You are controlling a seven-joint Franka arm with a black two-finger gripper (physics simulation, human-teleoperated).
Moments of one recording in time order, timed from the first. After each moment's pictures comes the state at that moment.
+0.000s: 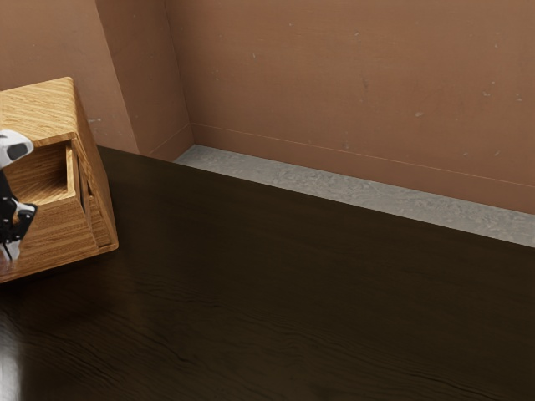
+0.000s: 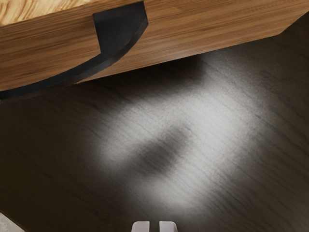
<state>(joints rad) 0.30 -0.76 0.04 -2.50 0.08 1.74 -0.32</state>
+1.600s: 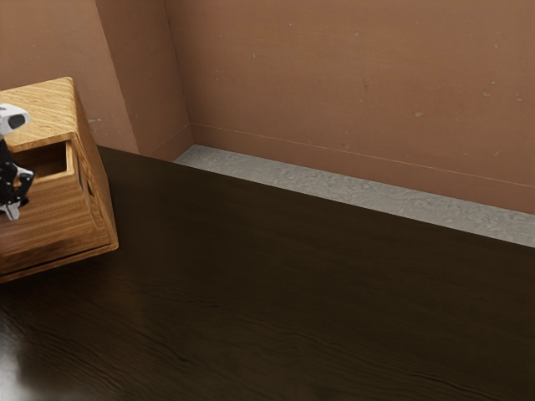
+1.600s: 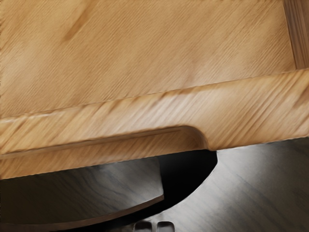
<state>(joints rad) 0.28 -0.40 0.20 -2.25 0.14 1.91 -0.27</state>
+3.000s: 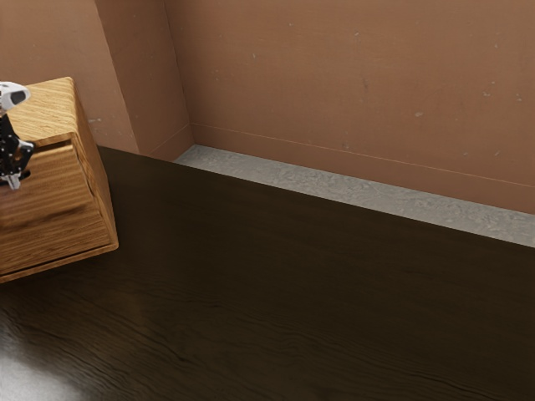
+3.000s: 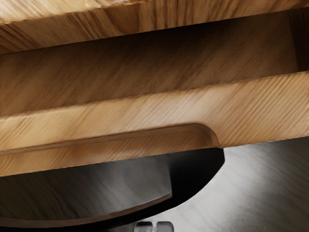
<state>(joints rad) 0.31 -0.09 0.27 -1.95 0.09 1.94 -0.17</state>
